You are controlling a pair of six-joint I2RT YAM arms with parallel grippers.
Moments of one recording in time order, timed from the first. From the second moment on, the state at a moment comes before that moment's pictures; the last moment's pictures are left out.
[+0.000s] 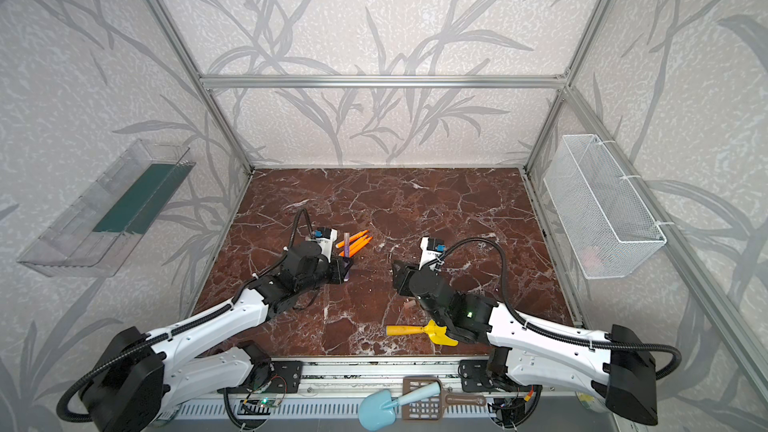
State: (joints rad) left arm -0.61 1.15 0.54 -0.03 0.03 -0.60; right arm 1.06 0.95 0.60 -0.13 0.51 0.98
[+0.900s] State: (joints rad) left arm -0.54 1.47 0.77 -0.42 -0.25 -0.69; right arm 0.37 0.94 0.46 -0.32 0.60 0.61
